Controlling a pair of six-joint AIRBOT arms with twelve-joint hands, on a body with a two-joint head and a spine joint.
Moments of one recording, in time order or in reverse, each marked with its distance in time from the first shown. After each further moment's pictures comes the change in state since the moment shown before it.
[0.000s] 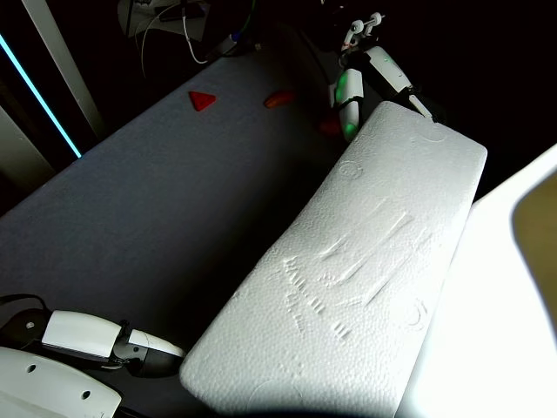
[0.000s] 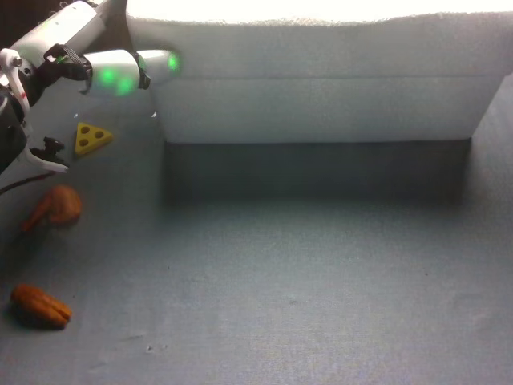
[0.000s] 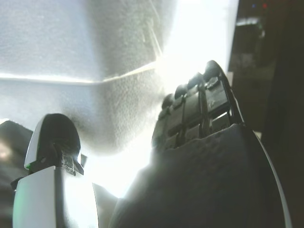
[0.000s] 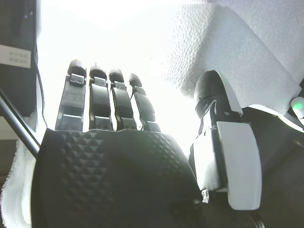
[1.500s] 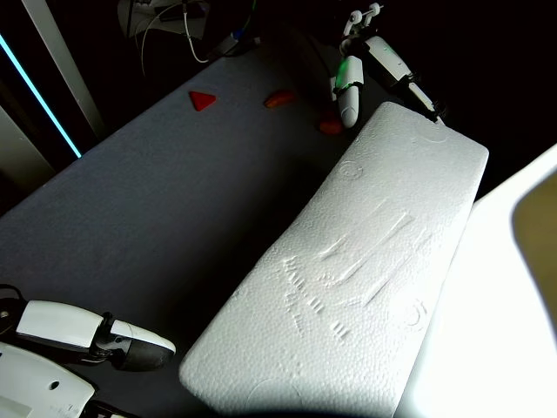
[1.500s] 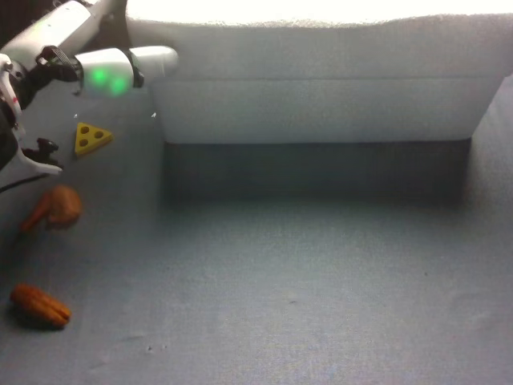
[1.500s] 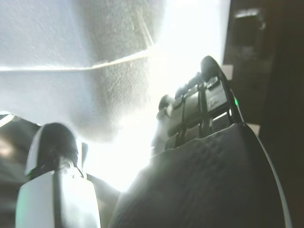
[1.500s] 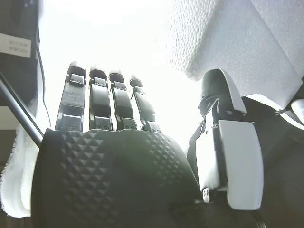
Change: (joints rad) left arm 0.021 0.019 -0.019 0.013 -0.039 -0.006; right arm 0.000 0.042 -0.049 -0.018 0.039 -0.001
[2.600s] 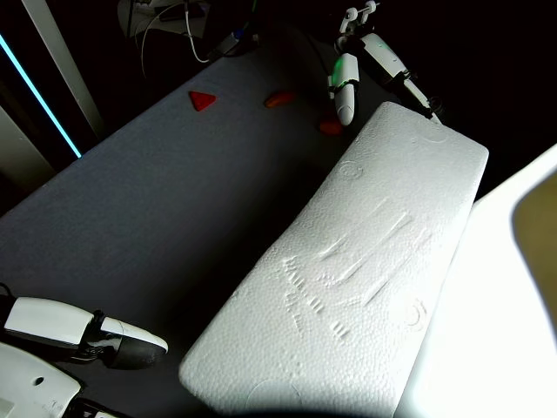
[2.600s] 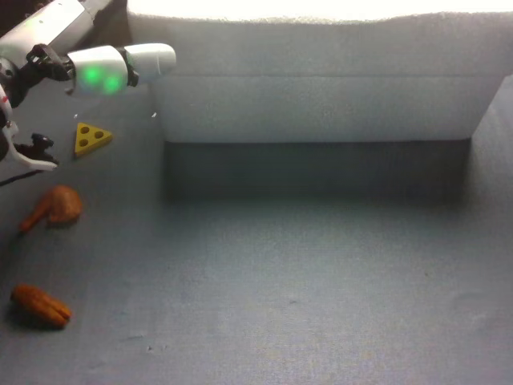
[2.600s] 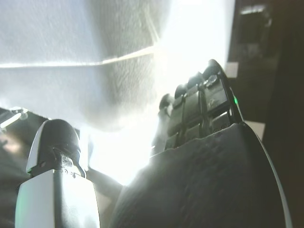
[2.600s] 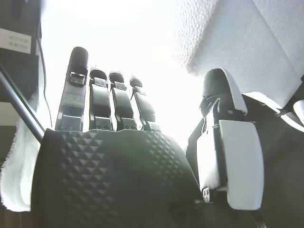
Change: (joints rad) left arm 0.003 0.032 -0.039 0.027 -0.055 -0.009; right arm -0.014 -0.008 -0.010 -0.007 0.027 0.001
